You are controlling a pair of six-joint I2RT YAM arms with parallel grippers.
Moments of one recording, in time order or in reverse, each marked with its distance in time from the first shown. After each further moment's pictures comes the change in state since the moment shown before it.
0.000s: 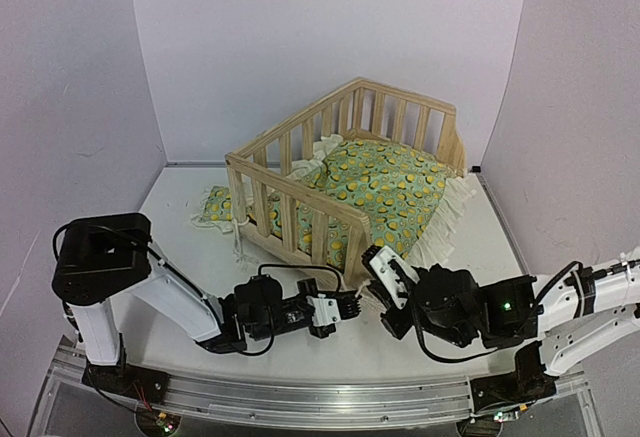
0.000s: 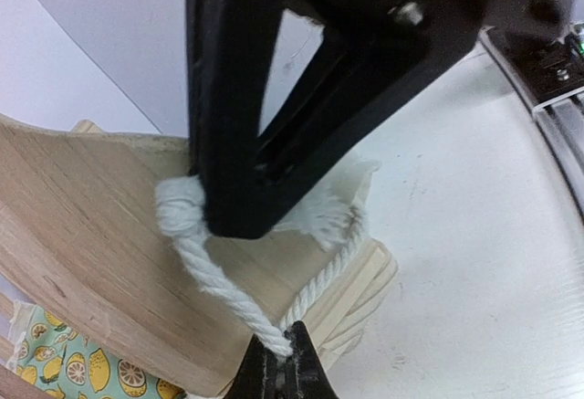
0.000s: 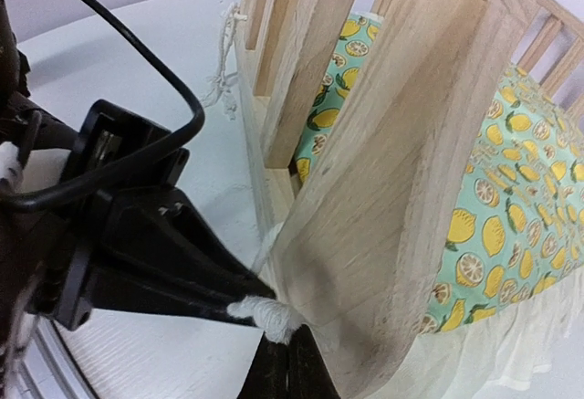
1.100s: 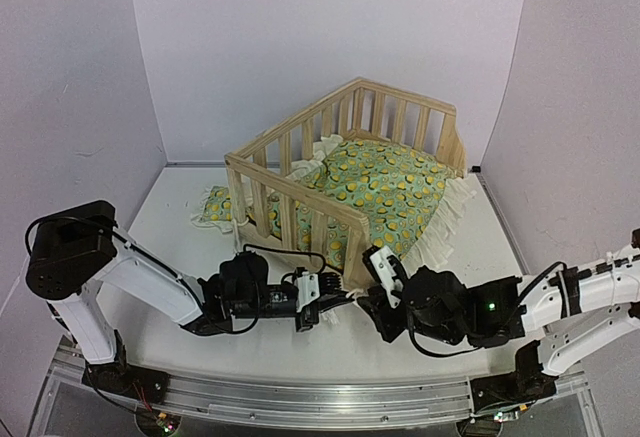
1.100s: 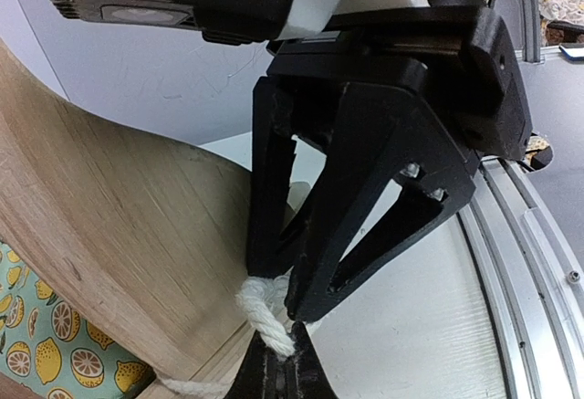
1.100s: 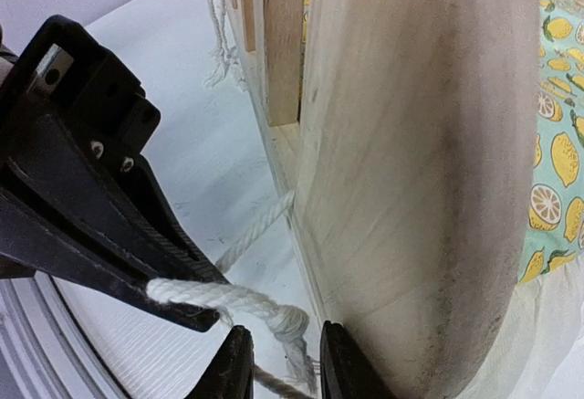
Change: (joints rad) left arm 0.095 -0.166 -0.039 -0.193 0.345 -0.283; right arm -0.055 0.085 -0.028 0.053 -0.107 0.234
